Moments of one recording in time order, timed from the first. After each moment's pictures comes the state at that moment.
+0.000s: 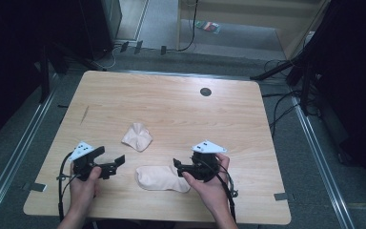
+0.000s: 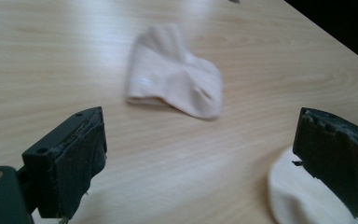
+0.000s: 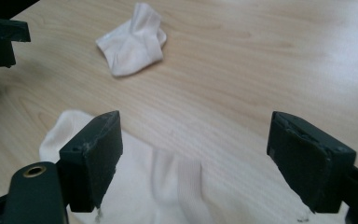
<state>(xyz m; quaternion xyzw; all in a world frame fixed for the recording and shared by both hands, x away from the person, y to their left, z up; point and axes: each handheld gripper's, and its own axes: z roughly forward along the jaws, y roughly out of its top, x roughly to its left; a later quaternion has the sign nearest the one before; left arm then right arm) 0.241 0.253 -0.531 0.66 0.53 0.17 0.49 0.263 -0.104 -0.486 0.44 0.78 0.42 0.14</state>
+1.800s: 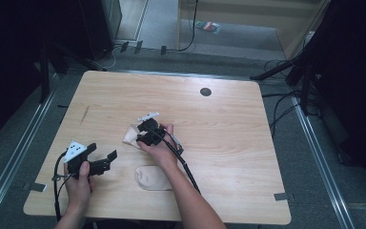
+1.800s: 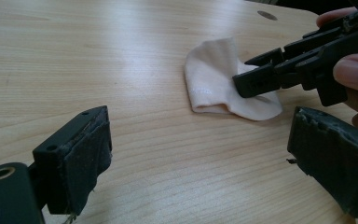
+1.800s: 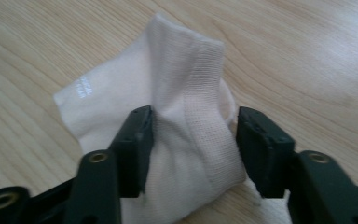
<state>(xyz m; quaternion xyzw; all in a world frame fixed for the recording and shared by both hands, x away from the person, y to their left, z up) 0.247 0.269 -0.548 0.64 0.54 0.23 0.49 0.380 0.055 -0.535 0.41 0.85 0.32 0.13</state>
